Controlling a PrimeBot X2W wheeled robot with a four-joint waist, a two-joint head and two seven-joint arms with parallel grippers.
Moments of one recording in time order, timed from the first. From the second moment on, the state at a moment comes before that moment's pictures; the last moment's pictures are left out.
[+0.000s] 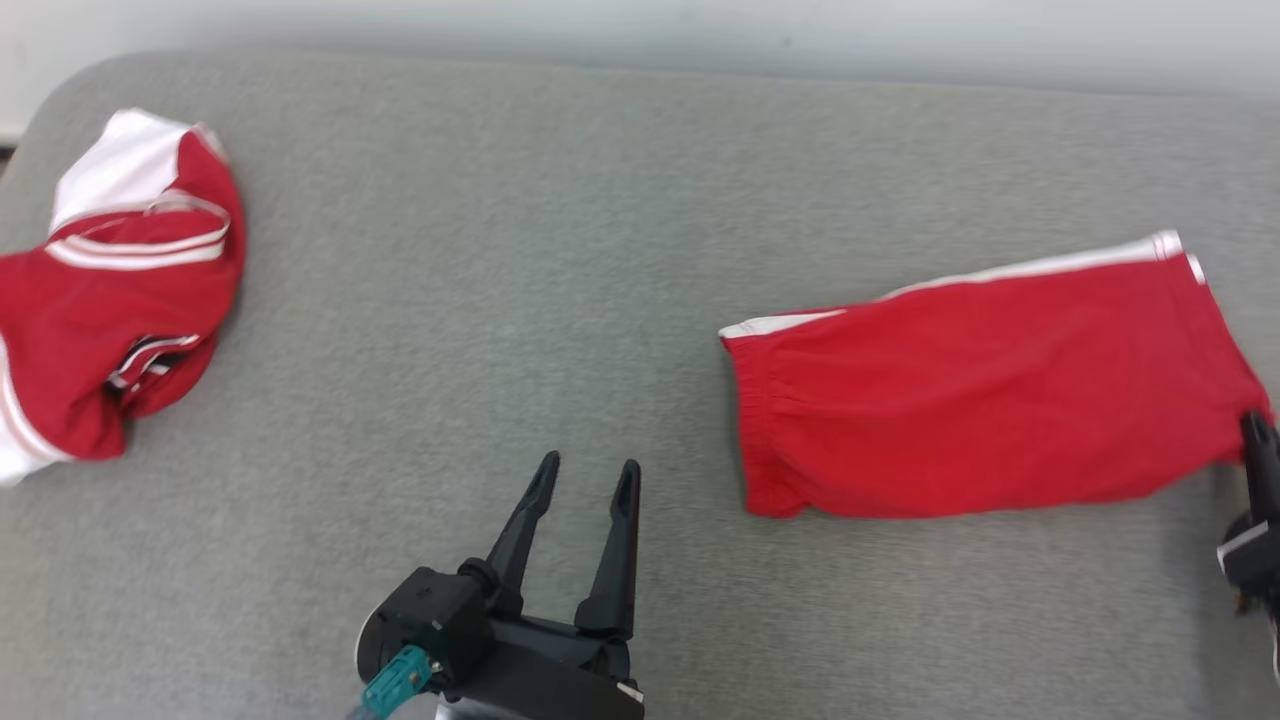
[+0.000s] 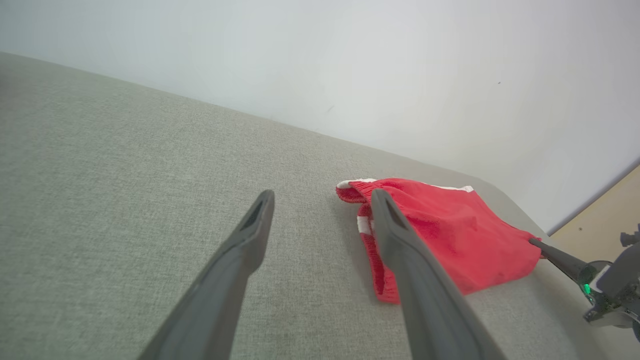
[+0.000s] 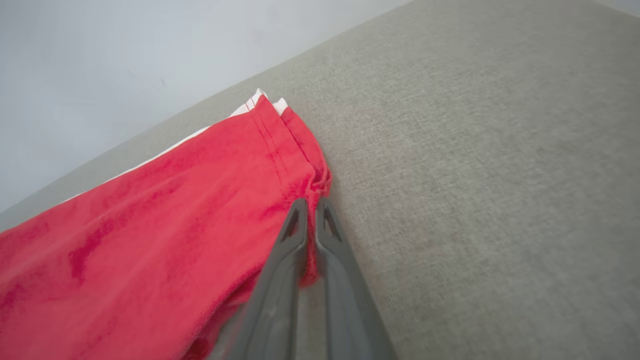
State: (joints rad) left arm -0.26 0.17 -0.65 0.03 -0.63 0.21 -0.26; right arm -0.43 -0.66 0.40 0.71 1.19 0.13 -0.26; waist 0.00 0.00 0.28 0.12
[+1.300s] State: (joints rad) left arm -0.17 0.17 -0.62 0.05 -0.63 0.22 -0.26; right arm -0.39 -0.58 0.45 0.42 0.90 0.13 -0.26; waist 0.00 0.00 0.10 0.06
